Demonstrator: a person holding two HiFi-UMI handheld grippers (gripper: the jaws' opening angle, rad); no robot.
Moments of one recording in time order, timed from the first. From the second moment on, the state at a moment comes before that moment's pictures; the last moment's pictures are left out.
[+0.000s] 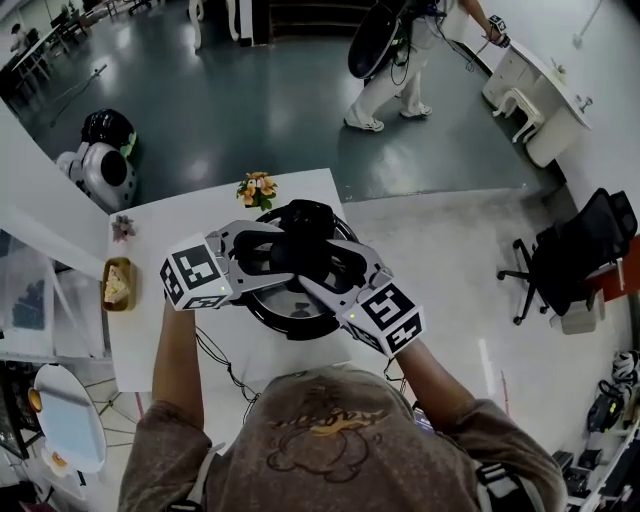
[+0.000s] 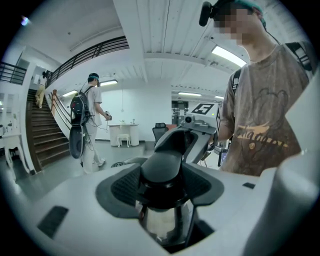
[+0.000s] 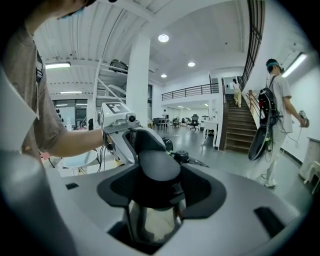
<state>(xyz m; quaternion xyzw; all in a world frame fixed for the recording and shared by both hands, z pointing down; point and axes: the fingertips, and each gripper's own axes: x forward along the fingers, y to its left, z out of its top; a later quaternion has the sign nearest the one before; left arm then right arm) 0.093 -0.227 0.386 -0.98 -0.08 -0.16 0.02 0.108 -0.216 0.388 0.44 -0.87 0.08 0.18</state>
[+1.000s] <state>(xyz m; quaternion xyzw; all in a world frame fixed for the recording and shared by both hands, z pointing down) -0.063 -0.152 0.355 -0.96 0.20 -0.17 -0.01 -0.044 -0.151 0.359 0.18 -0.96 0.02 0.19</state>
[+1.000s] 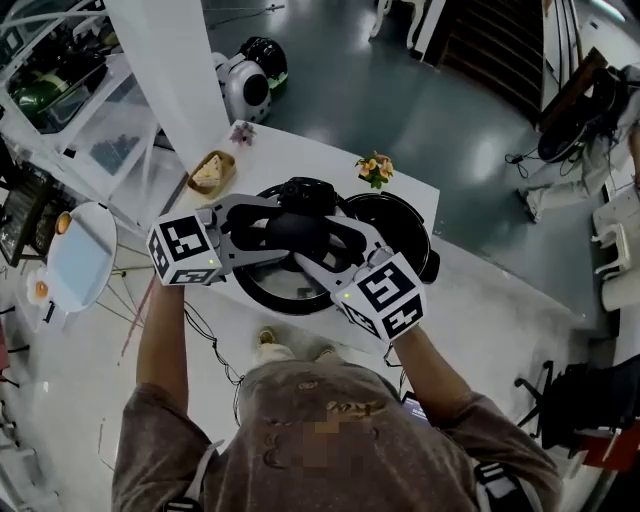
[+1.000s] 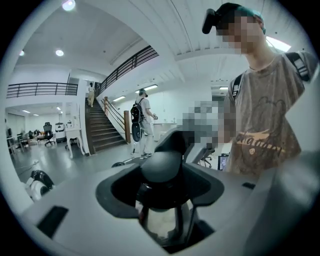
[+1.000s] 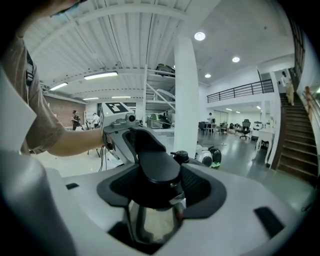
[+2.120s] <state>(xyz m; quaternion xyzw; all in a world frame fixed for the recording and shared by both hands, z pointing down) -0.208 -0.162 0.502 -0.97 0.14 -0.21 -0.04 -0.192 -0.159 0.505 0.22 -0.95 0.04 0.21</state>
